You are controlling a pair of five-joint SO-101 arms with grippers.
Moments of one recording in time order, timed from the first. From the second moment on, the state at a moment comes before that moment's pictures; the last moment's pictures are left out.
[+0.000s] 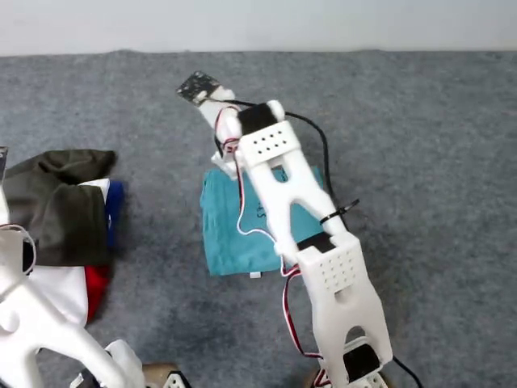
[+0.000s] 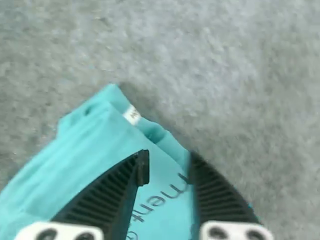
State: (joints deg) left arm -49.3 -31.2 20.1 95.2 -31.1; right arm -30.2 45.4 -52.0 84.3 22.5
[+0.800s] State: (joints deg) left arm -49.3 -31.2 23.4 93.8 -31.1; right arm -34.9 52.7 -52.0 78.5 19.2
